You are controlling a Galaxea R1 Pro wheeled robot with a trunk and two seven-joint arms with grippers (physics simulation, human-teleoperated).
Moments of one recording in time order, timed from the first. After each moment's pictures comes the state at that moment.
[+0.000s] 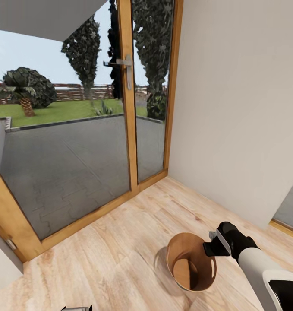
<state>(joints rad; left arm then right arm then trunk) 0.14 0.04 0.00 -1.05 0.06 -0.12 0.00 -0.82 -0.14 0.00 -0.37 0.10 0.91 0.23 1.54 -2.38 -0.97</state>
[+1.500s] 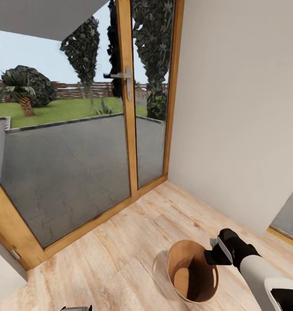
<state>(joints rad) 0.14 0.04 0.00 -1.06 0.06 -0.12 0.00 -0.77 -0.14 0.00 -0.37 0.10 0.91 0.23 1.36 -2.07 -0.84</state>
